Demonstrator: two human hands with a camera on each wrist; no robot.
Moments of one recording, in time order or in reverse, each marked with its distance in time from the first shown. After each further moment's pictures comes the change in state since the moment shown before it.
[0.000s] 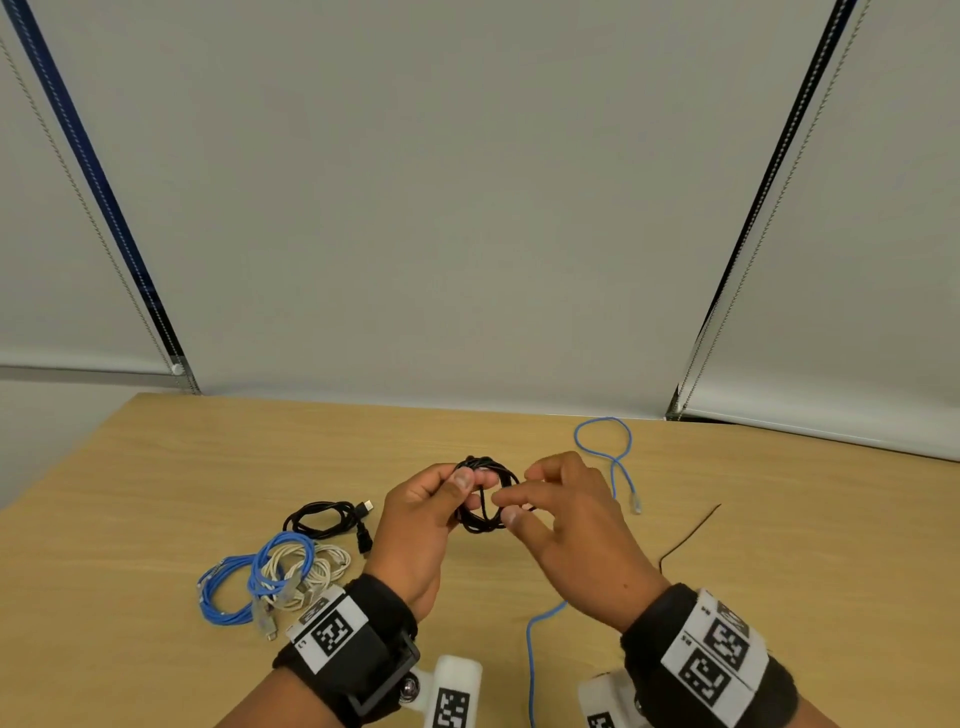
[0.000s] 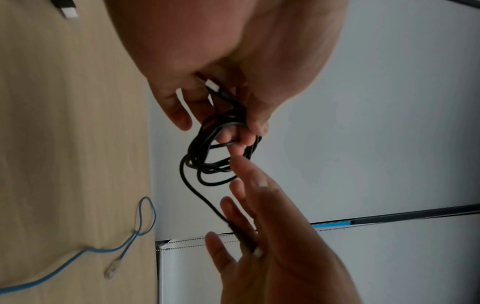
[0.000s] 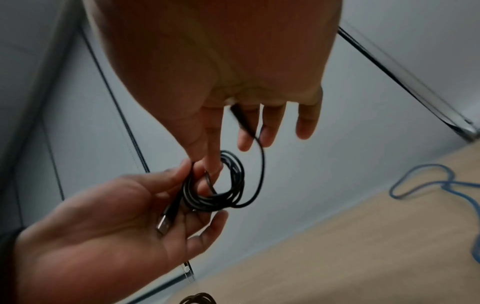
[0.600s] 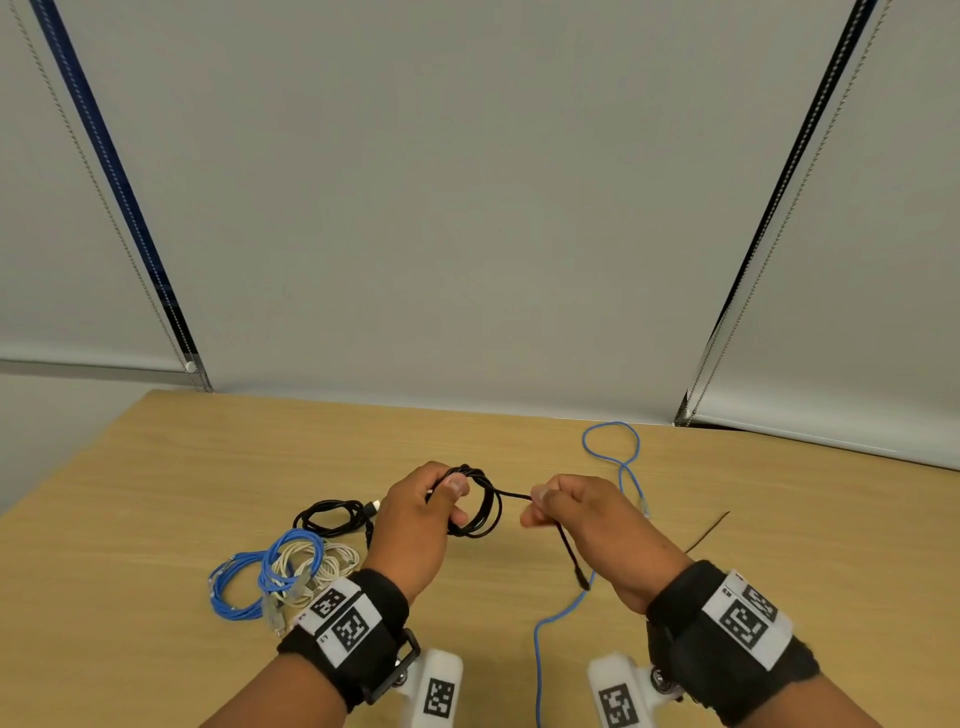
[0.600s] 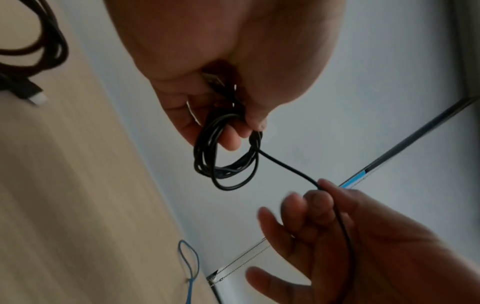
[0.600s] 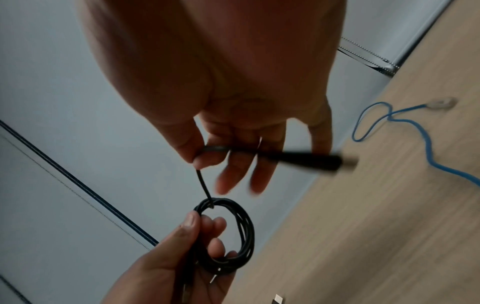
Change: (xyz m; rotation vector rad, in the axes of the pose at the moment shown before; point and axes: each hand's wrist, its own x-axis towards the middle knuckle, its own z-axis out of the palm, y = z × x) left_hand 0.014 -0.008 -0.024 0.565 0.093 0.070; right_hand 0.013 0.006 -0.008 0.633 -0.133 0.274
